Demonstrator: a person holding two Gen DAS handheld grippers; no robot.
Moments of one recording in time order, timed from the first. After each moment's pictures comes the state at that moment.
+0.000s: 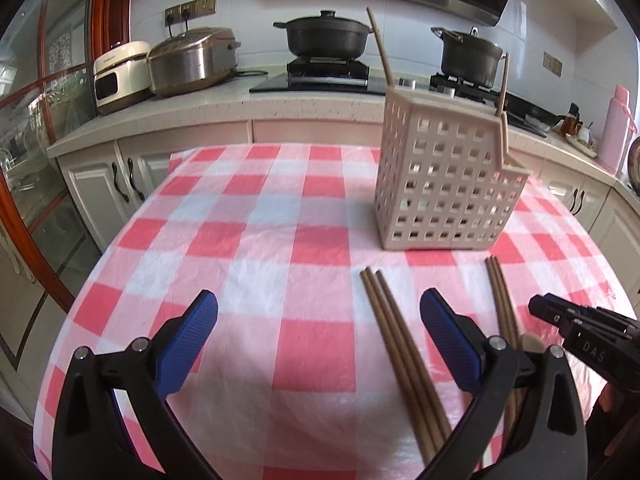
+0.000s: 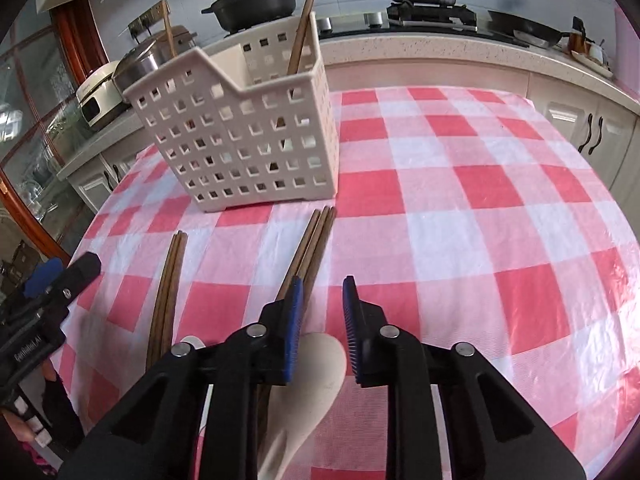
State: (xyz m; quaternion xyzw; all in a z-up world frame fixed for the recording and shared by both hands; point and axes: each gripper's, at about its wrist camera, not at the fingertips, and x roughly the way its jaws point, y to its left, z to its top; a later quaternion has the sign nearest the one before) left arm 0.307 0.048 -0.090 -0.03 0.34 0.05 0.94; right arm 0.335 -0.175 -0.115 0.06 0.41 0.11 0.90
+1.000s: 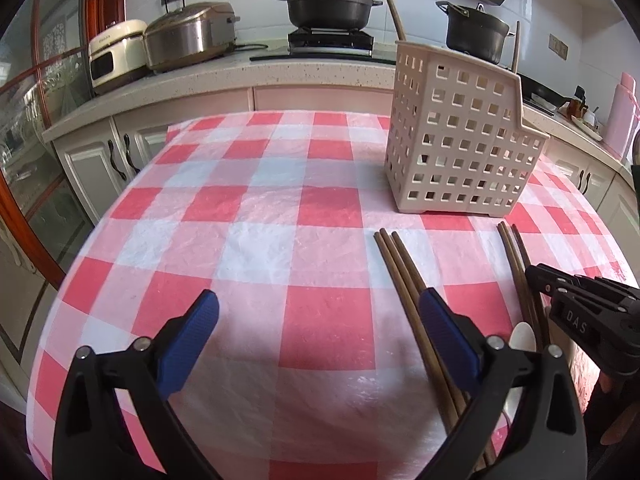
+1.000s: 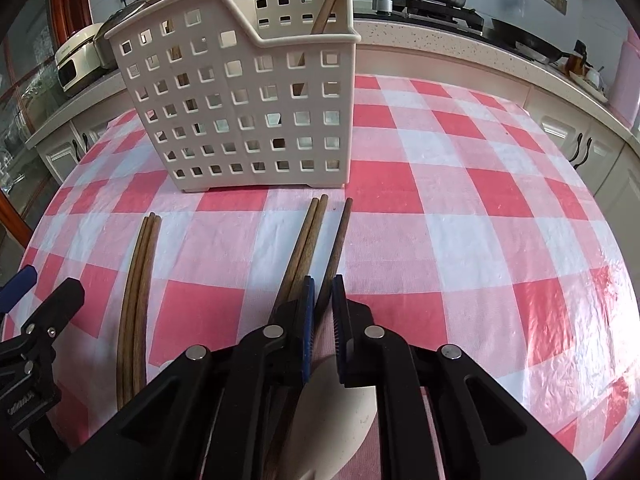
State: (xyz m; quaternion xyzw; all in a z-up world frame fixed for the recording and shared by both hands) left arm 0.314 0.057 -0.116 -0.03 0.38 0.04 0.92; right arm 0.353 -0.140 -0.128 -0.01 0.44 0.06 0.90
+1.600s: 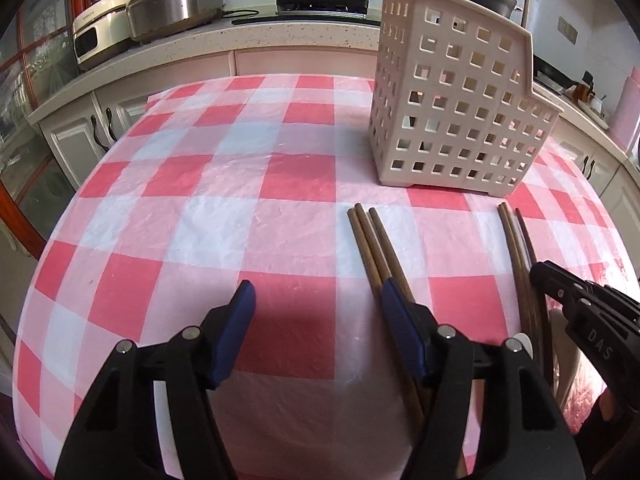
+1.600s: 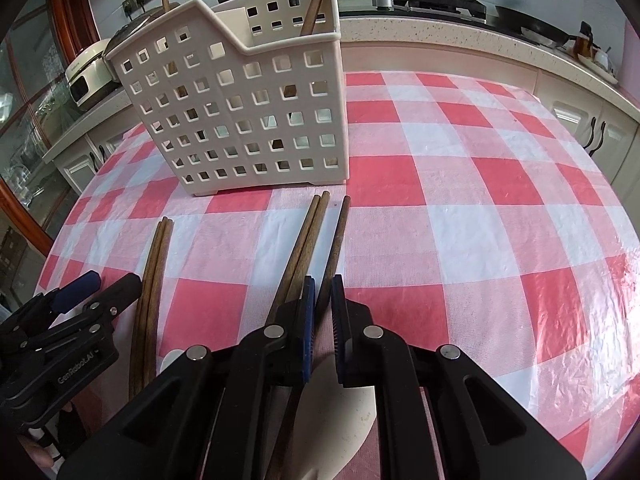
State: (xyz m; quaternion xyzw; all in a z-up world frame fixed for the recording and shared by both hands) left arm 0.341 0.035 -0.135 -0.03 0.43 0.04 0.90; right arm 0.352 -0.154 -0.128 0.03 0.44 0.09 0.89
